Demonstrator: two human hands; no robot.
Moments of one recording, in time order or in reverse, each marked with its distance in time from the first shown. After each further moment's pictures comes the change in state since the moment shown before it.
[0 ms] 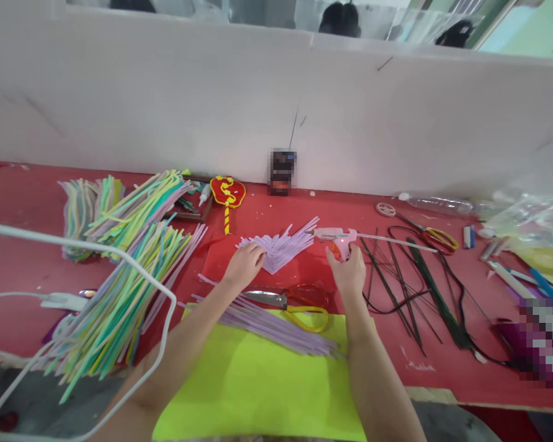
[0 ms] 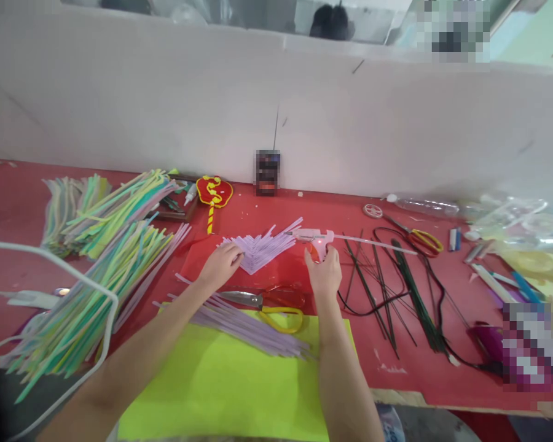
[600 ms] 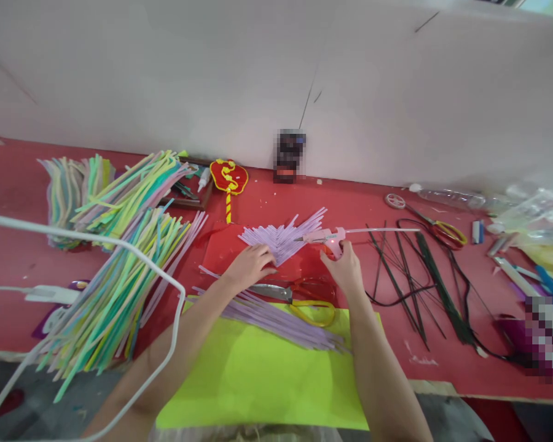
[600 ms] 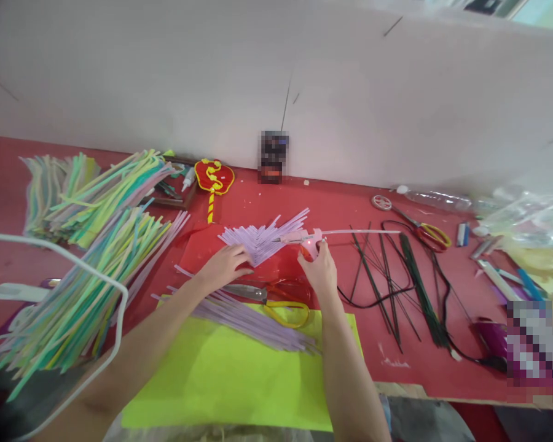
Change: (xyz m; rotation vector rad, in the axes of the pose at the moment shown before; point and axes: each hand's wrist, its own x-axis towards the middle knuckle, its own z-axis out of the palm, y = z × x) left_hand -0.014 -0.002 0.003 -0.083 -0.194 0.191; right_hand -0.010 0.004 0.011 -0.034 -0.310 -0.060
